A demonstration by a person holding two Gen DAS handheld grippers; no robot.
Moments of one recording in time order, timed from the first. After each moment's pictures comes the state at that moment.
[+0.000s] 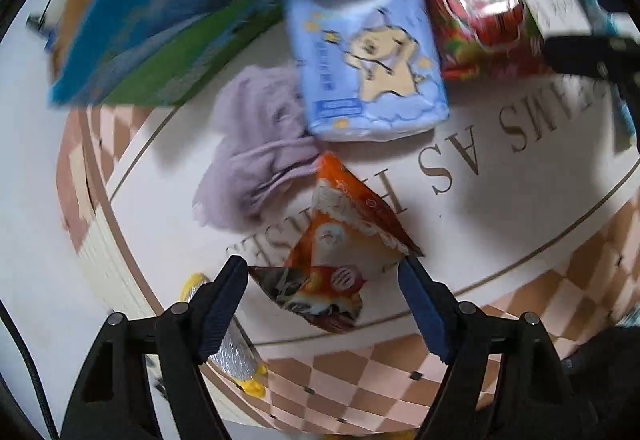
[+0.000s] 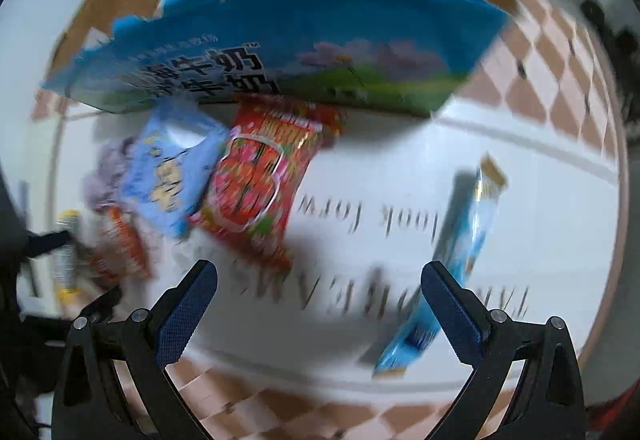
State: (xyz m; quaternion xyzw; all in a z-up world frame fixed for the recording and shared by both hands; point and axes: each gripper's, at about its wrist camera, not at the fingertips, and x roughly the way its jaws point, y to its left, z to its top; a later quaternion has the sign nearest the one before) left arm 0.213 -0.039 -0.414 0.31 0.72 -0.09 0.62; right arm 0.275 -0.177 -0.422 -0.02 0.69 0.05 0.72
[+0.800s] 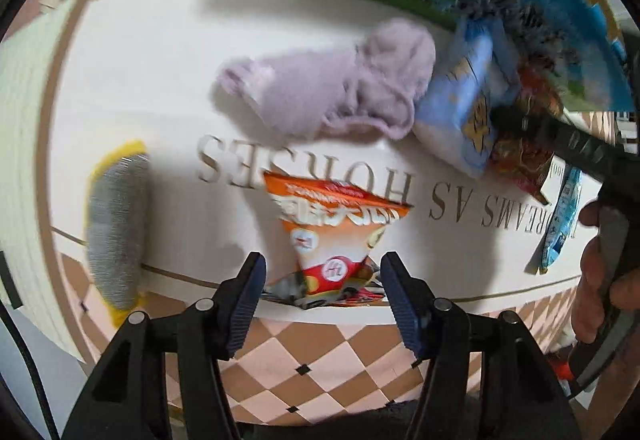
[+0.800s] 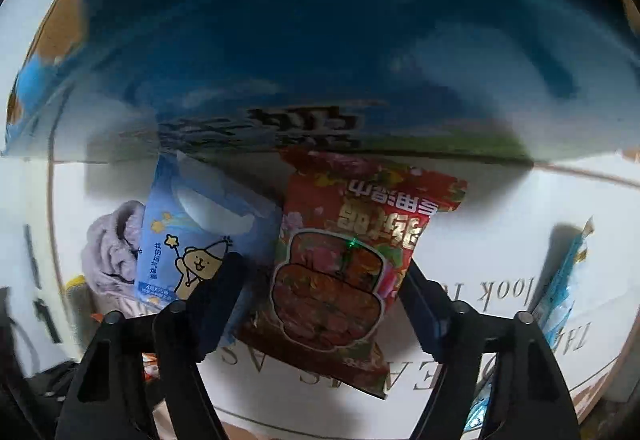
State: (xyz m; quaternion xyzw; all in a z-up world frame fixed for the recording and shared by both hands) left arm 0.198 0.113 -0.408 -0.09 0.75 -0.02 0.65; right arm 0.301 -0.135 -0.446 0.04 0.70 0.04 0.71
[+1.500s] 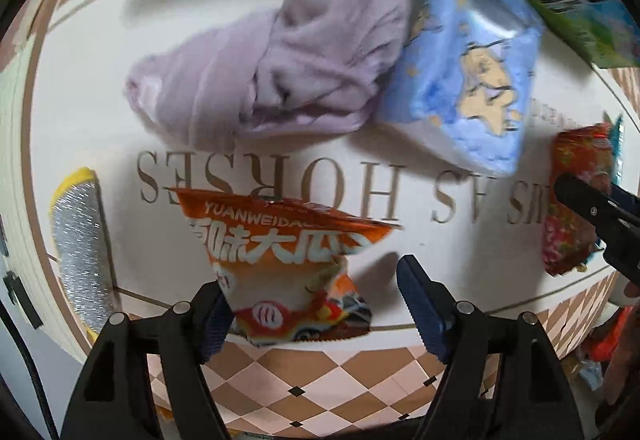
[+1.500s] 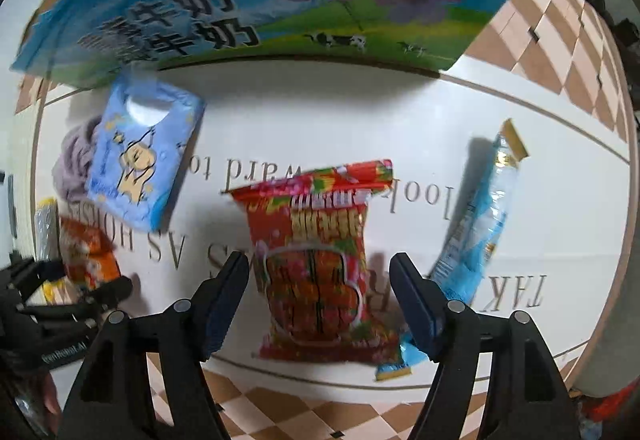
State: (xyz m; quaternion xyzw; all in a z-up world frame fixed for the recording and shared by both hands) left arm 0.228 0.040 -0.435 -0.02 0.79 -0.01 0.61; right arm 0.229 -0.197 -0.428 0.02 0.73 0.04 0.68
